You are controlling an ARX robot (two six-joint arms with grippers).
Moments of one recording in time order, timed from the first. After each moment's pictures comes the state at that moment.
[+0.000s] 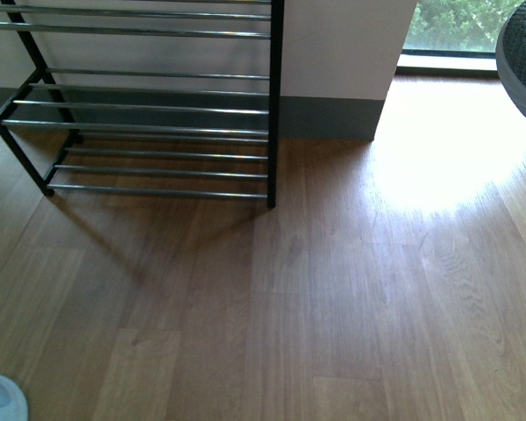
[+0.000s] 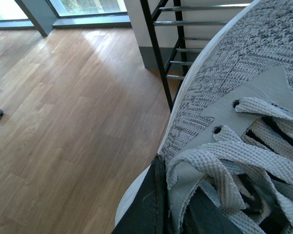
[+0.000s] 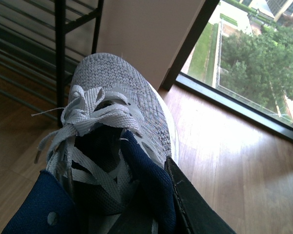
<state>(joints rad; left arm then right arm) -0.19 1.05 0.44 0.19 -0.52 0.01 -0.26 0.82 0.35 0.26 -0.40 -0.47</state>
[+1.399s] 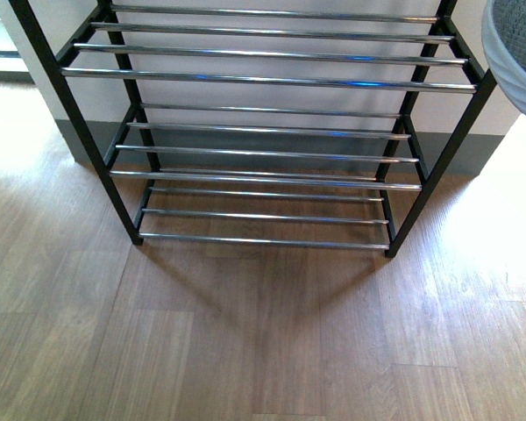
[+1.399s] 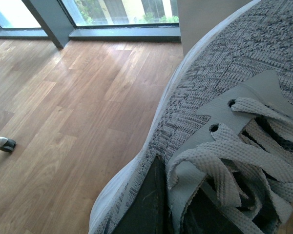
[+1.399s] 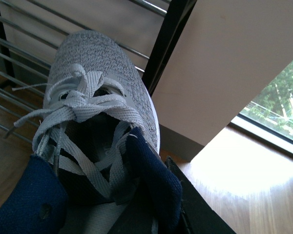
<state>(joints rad) -0.19 1.05 0.44 0.19 -0.53 0.01 -0.26 0.82 0.35 0.26 -0.41 -0.47</state>
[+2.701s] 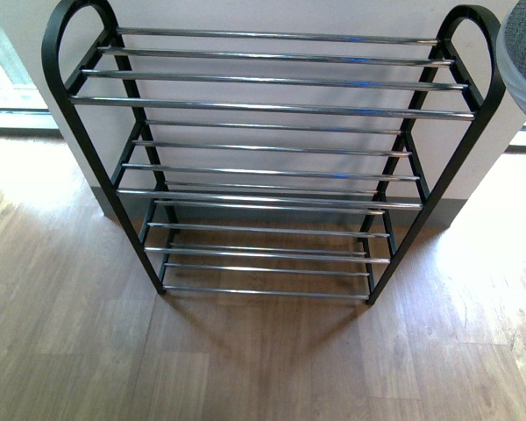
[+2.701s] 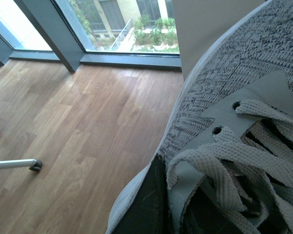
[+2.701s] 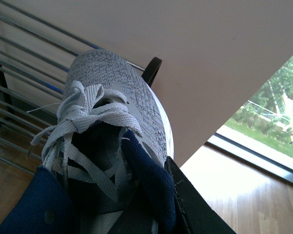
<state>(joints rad) -0.19 1.05 0.44 0.19 -0.52 0.01 -0.26 0.82 0.35 0.26 -0.40 -0.47</state>
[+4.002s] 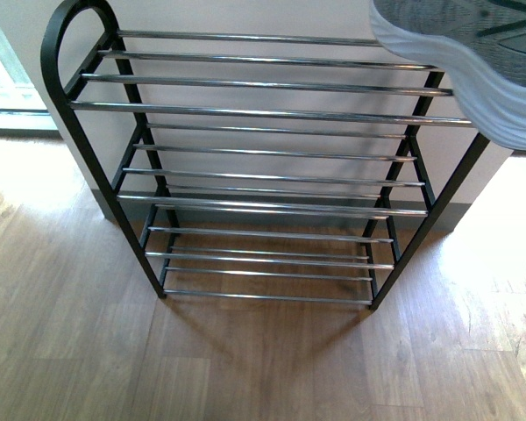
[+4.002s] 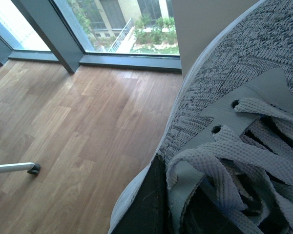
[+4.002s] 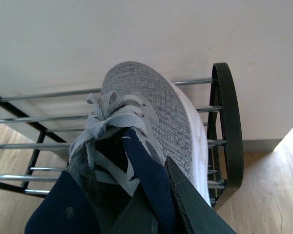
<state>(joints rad) -0.20 1.05 0.44 0.19 -0.52 0.01 0.22 1.45 0.90 0.18 0.09 0.27</state>
